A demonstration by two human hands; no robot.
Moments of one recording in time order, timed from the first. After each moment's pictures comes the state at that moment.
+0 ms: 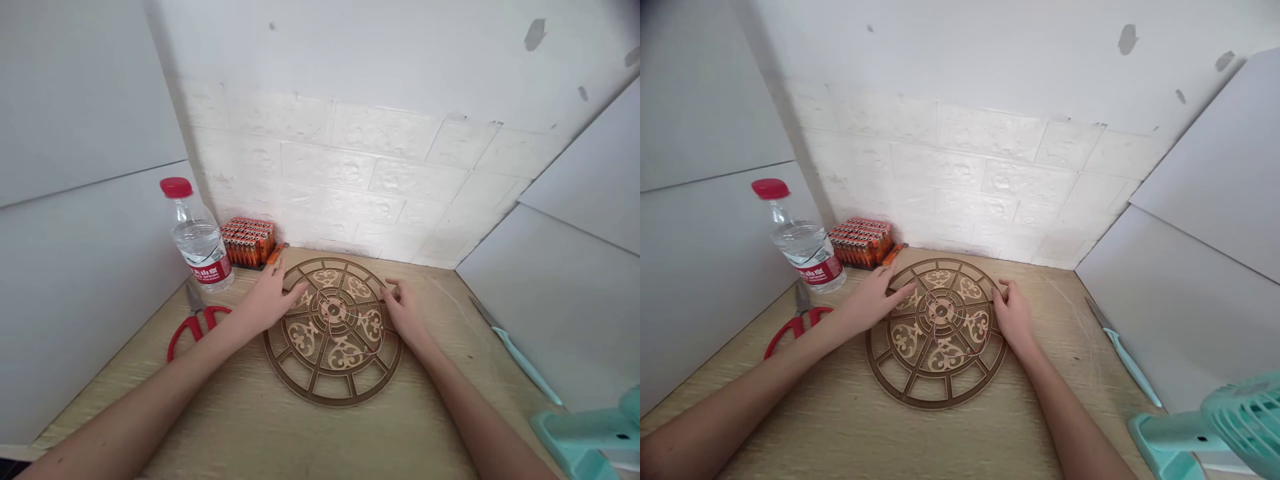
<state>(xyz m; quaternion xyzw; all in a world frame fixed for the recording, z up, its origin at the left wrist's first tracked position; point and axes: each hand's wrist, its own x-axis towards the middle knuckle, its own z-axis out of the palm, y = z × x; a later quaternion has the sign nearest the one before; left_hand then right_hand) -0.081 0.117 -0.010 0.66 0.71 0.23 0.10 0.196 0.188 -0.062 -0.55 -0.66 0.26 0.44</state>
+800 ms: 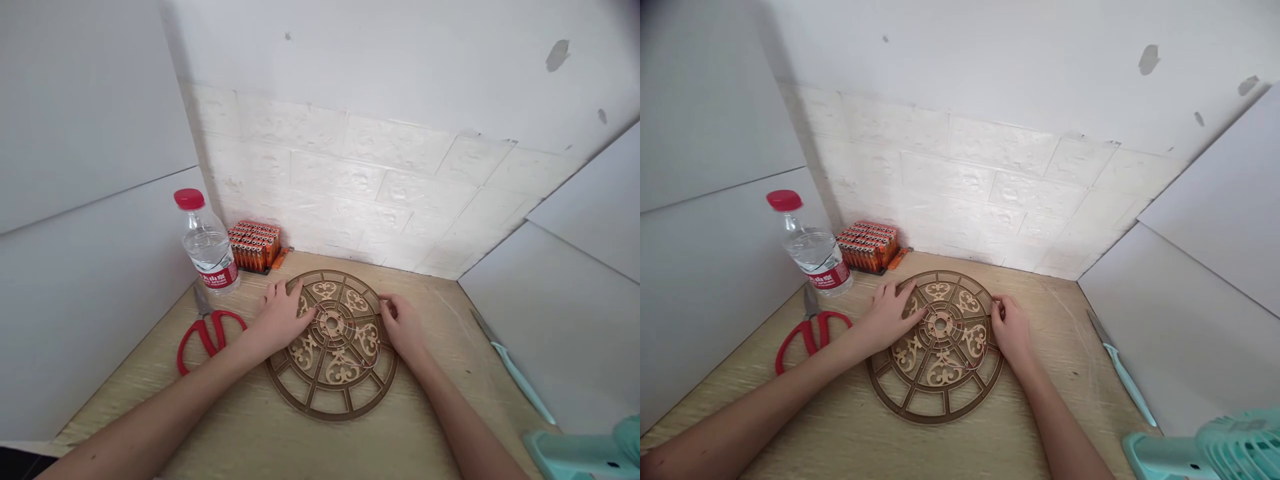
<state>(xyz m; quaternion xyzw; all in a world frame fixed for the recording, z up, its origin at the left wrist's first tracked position) -0.064 0.113 -0.023 0.64 0.75 0.15 0.10 0.193 0.183 -0.059 -0.53 -0.74 0.19 0.38</state>
